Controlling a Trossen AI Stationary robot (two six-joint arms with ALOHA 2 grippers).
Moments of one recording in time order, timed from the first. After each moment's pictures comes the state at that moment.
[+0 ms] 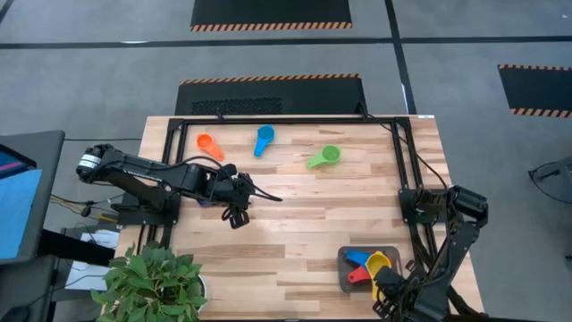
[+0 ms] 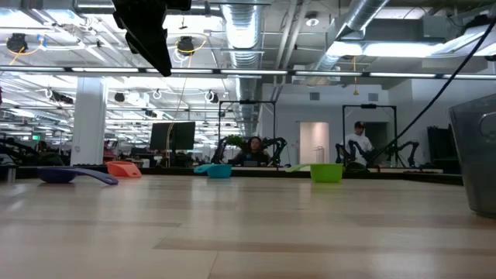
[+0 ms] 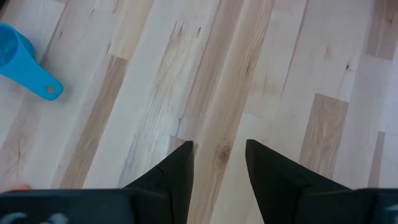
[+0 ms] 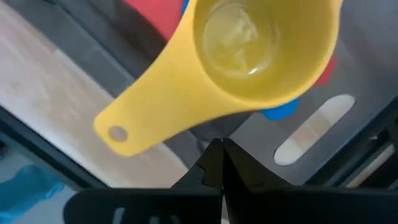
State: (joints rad) left arm -0.18 1.36 1.16 -0.90 -0.25 -0.43; right arm 1.10 1.89 1.42 -1.25 0.09 1.85
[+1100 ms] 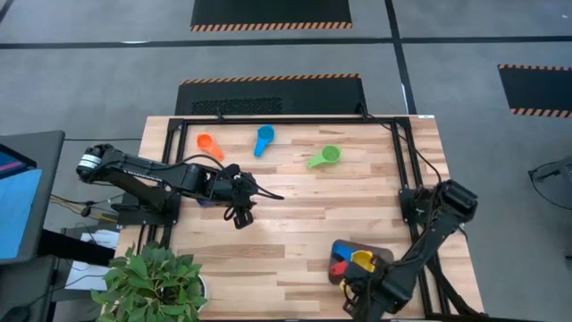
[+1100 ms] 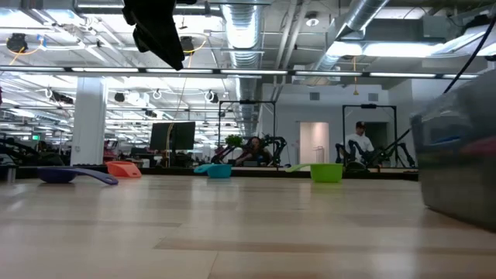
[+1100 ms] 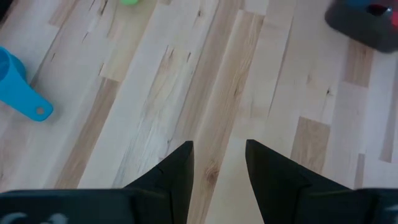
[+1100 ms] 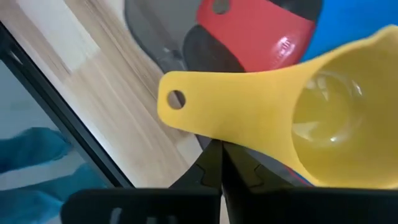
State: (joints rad) left arm -0.18 1.36 1.16 -0.81 -0.25 -0.43; right arm 0.87 1.89 1.42 -0.98 0.19 1.51
